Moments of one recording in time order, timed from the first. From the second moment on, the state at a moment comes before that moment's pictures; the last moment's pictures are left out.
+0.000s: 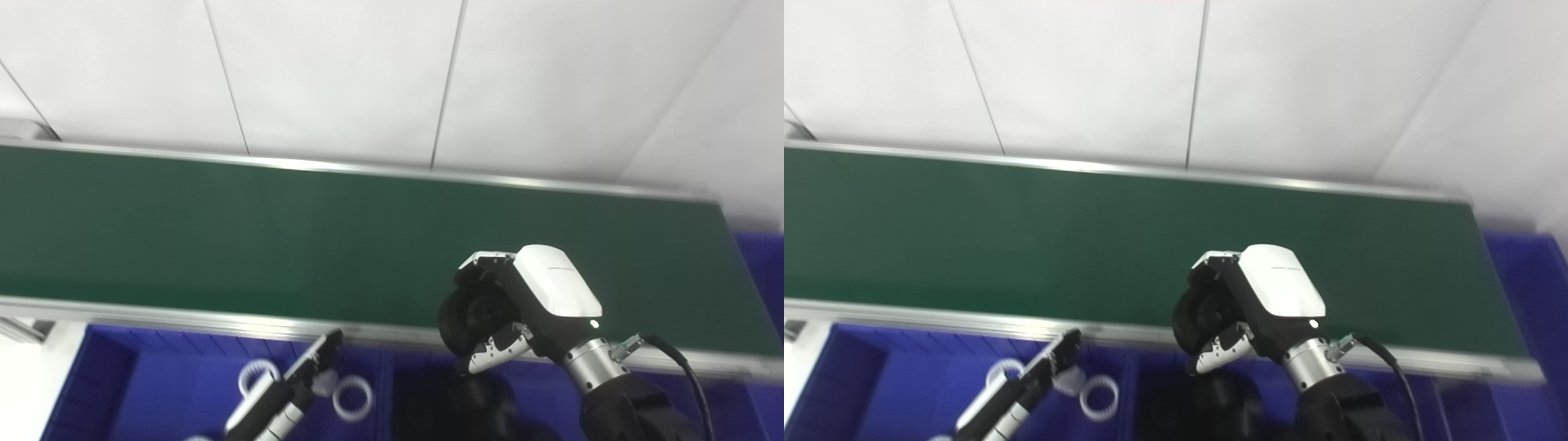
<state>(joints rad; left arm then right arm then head) 0.38 0.20 -0.21 0.03 0.00 -0.43 -0.39 0.18 -0.28 0.32 -0.71 -0.97 0.39 0.51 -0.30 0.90</state>
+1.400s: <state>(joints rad) 0.39 0.21 -0.20 -0.08 0.00 -0.33 -0.36 0.49 -0.24 0.25 -0.49 -0.80 0.20 0.10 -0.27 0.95</state>
